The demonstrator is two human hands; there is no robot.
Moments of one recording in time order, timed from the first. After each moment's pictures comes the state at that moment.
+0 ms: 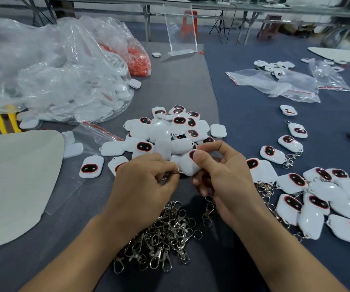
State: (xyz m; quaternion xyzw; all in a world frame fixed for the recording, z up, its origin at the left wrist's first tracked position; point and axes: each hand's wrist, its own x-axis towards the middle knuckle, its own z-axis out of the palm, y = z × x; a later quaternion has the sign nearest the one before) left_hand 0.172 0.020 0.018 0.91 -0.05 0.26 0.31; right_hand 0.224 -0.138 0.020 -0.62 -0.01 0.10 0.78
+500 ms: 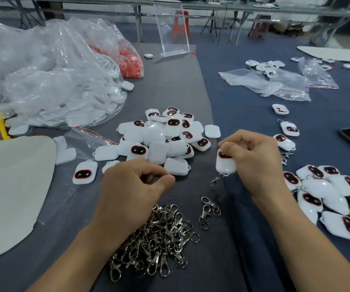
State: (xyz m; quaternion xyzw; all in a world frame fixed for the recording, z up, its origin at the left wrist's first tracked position) left_hand 0.172 0.026 0.014 0.88 0.05 0.21 0.42; right_hand 0.254 -0.184 0.036 -0.83 -0.02 -0.08 0.55
